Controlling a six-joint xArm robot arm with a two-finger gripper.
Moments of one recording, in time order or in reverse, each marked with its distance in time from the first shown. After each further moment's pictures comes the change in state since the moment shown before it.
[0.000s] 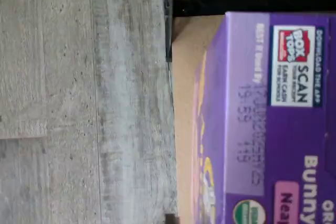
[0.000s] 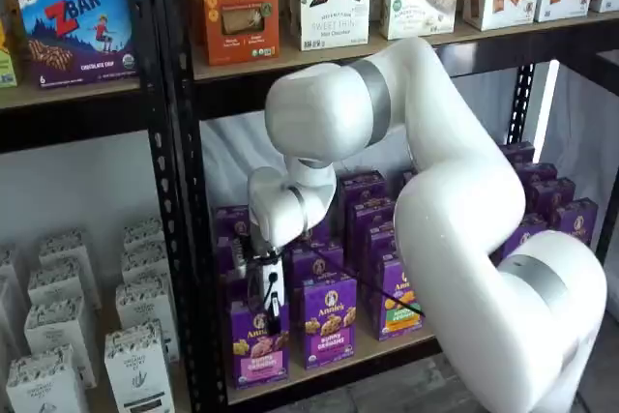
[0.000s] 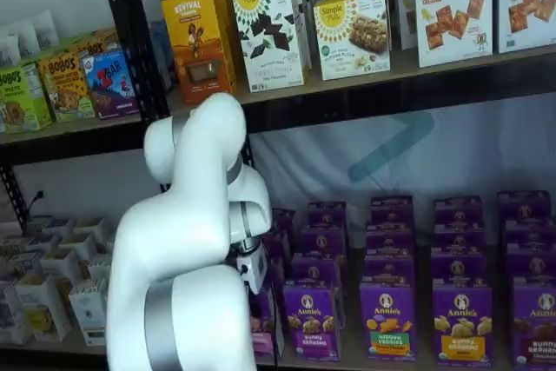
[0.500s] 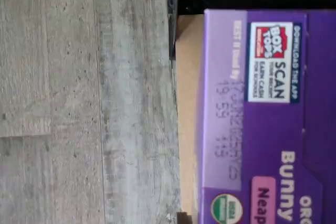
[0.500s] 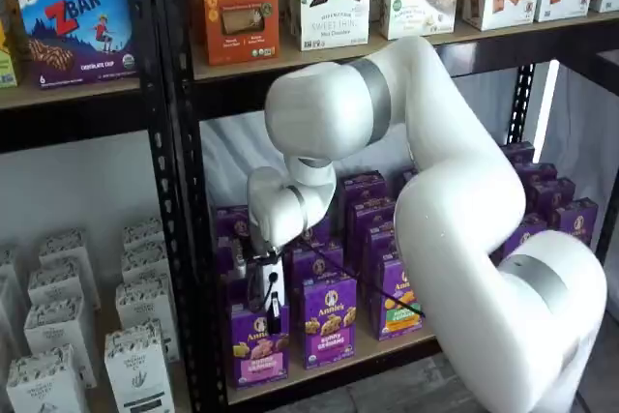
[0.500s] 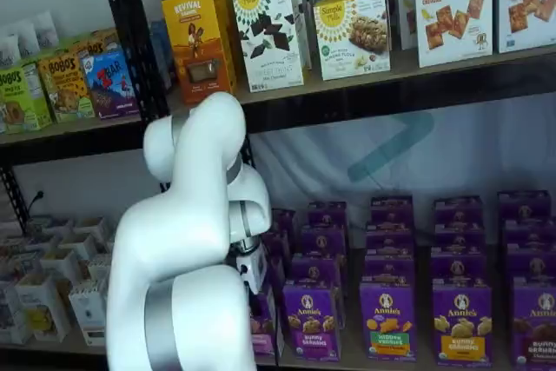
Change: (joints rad) arm 0.001 -0.006 0.006 -0.008 0.007 0.009
